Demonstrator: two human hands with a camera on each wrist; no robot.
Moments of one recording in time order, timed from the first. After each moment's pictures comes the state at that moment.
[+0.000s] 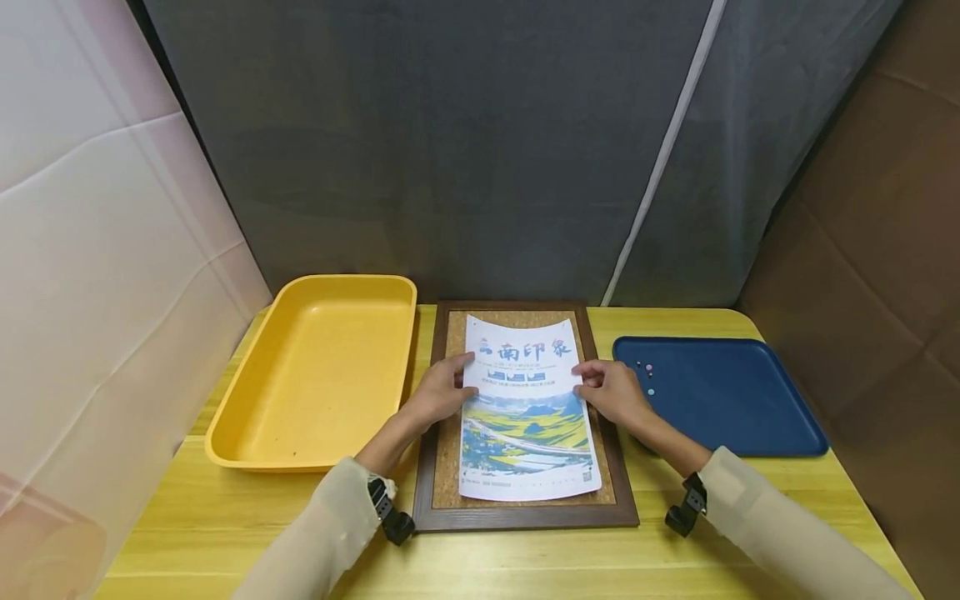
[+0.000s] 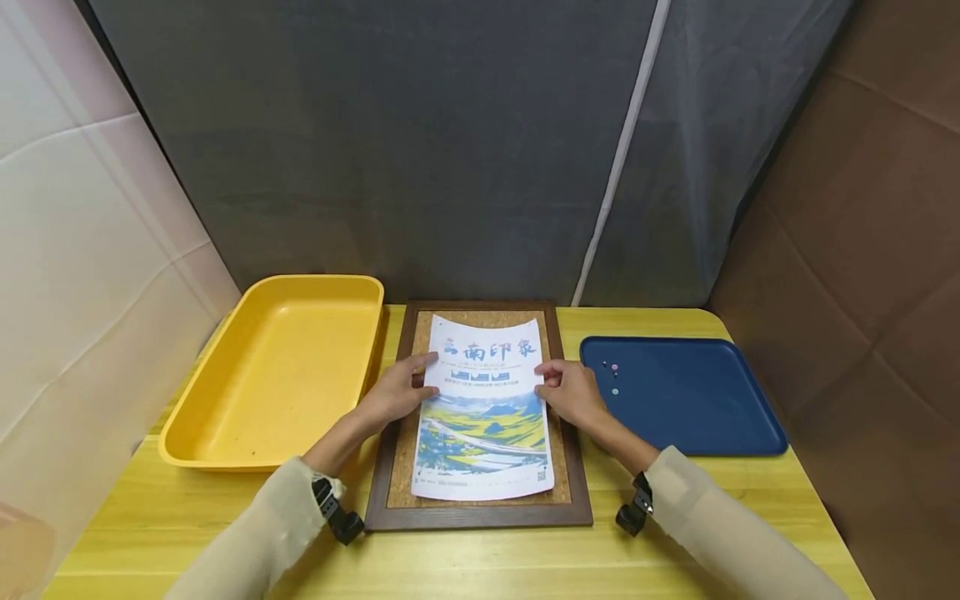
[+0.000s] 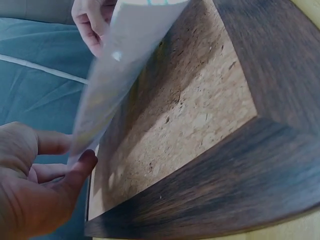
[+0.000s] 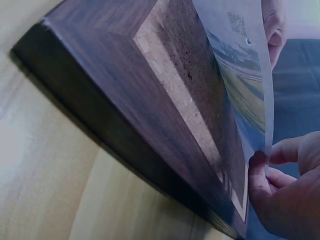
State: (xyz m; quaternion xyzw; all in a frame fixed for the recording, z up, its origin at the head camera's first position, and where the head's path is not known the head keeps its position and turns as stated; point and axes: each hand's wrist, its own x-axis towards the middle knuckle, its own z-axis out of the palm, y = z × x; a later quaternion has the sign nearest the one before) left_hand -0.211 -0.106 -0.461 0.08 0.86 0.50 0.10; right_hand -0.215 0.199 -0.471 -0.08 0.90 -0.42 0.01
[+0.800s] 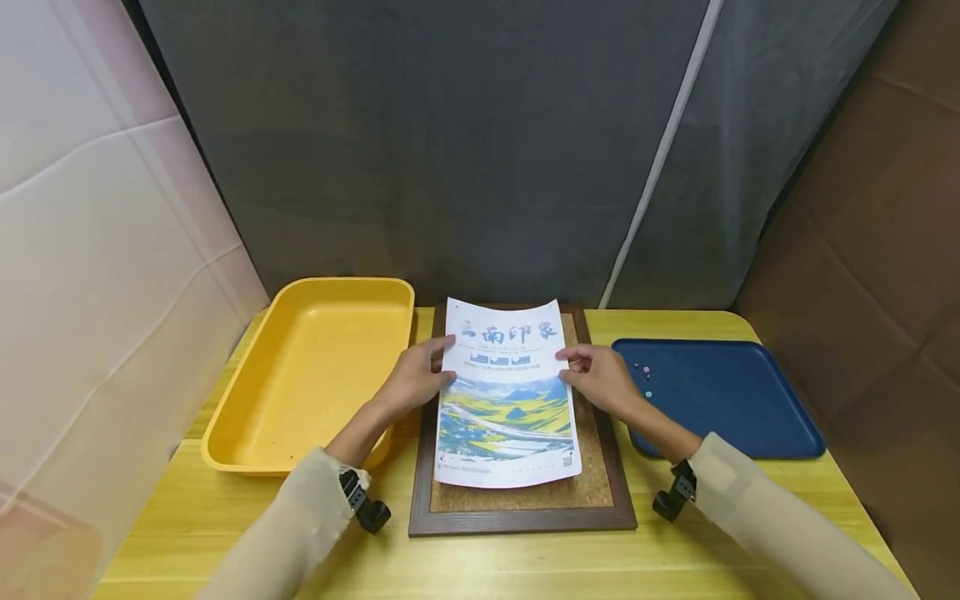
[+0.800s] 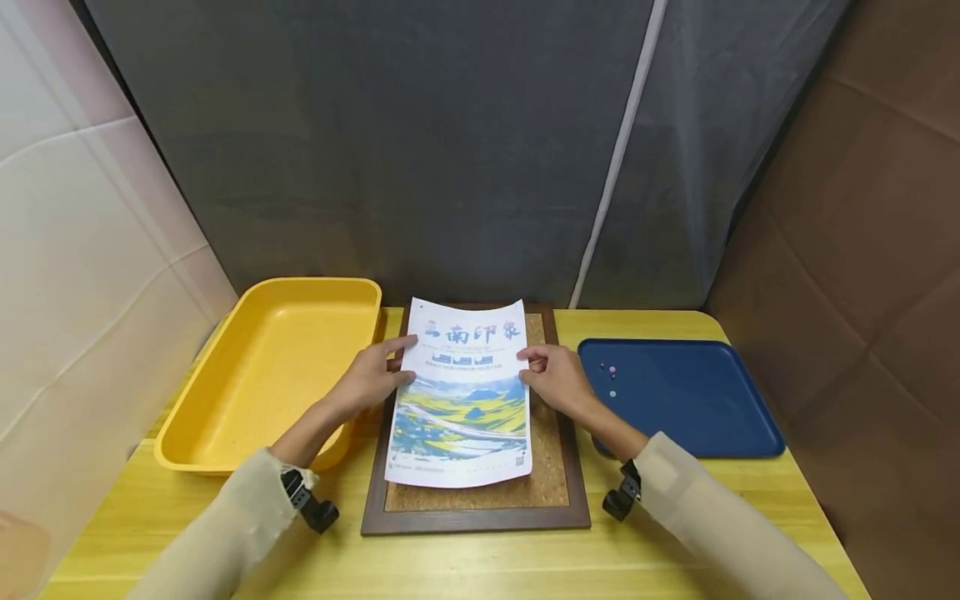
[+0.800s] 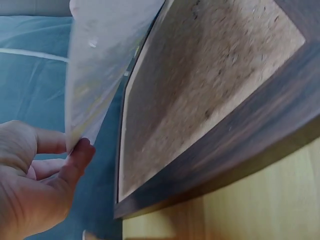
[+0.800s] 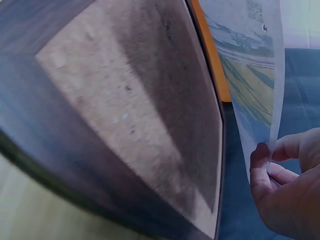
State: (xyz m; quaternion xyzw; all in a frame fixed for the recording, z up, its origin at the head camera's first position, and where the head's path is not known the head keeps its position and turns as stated) left_hand -0.217 -0.134 -0.428 0.05 0.88 0.46 0.10; right_hand -0.223 0.180 -0.444 -0.11 0.89 -0.44 0.01
